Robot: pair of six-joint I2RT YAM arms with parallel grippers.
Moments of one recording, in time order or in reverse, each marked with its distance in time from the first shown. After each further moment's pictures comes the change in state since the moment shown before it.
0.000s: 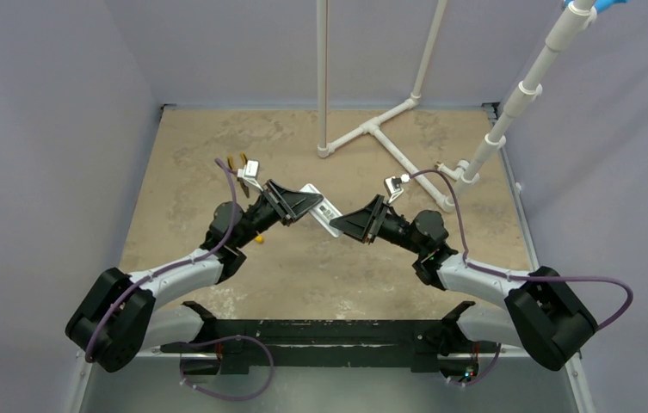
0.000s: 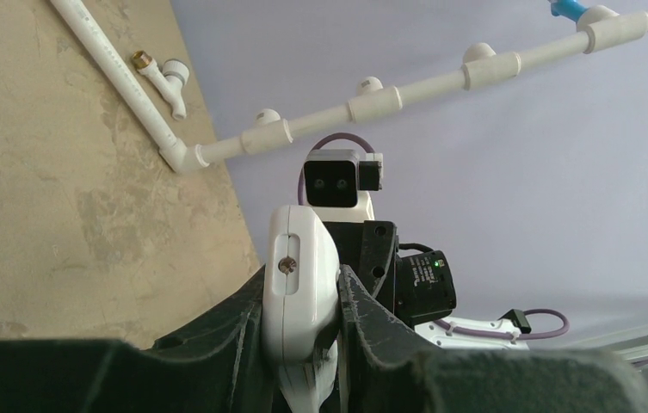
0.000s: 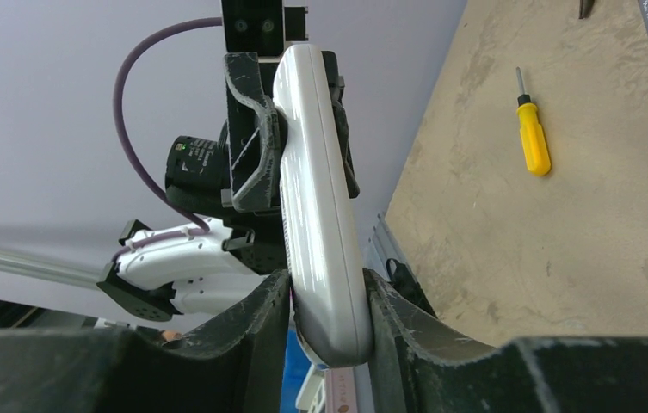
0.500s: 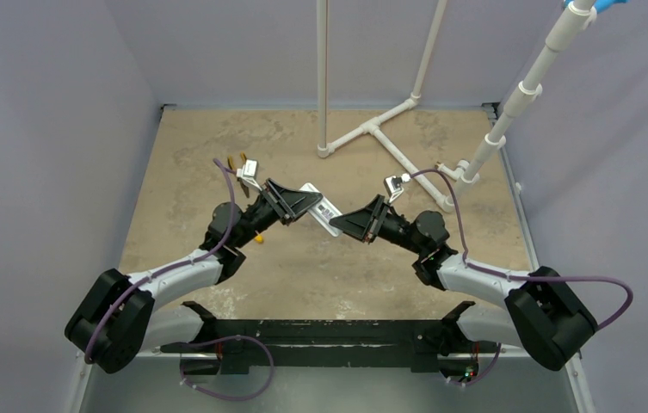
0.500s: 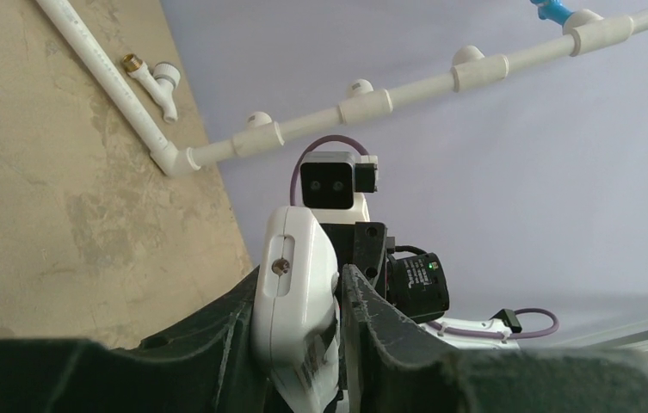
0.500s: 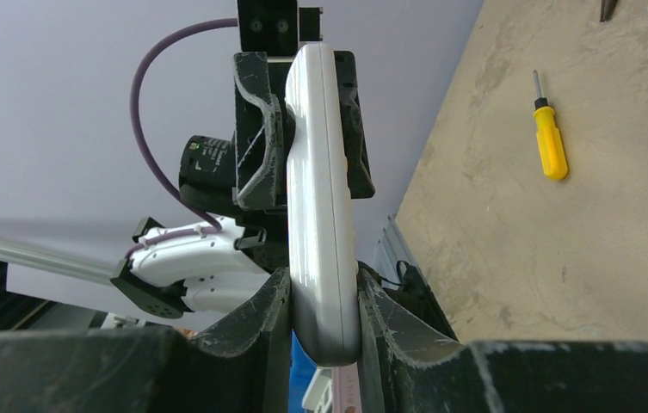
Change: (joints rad) left arm 0.000 -0.011 -0.001 0.017 0.001 -0.015; right arm 0.000 0.002 -0.001 0.031 0.000 0.020
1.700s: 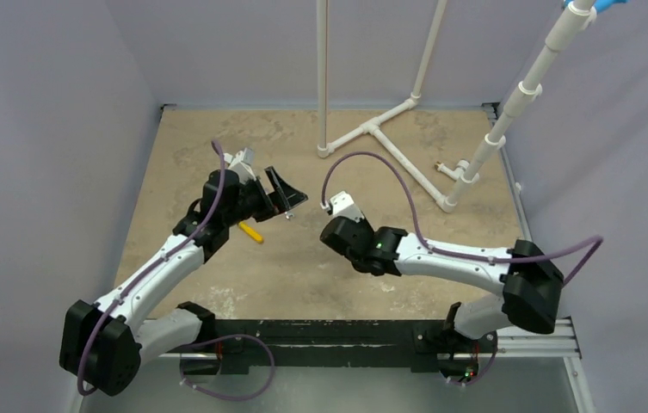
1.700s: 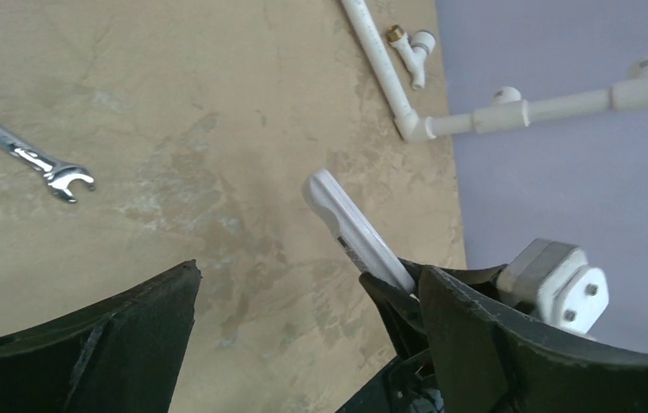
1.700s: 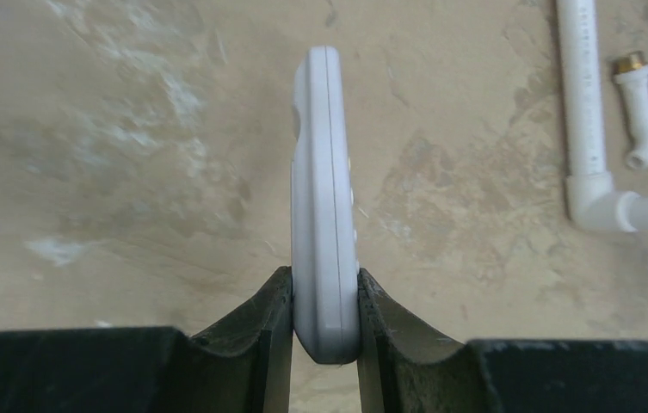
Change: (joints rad) left arm 0.139 -0.113 0.297 -0.954 -0.005 0.458; right arm 0.449 0.155 0.591 -1.515 1.168 -0.998
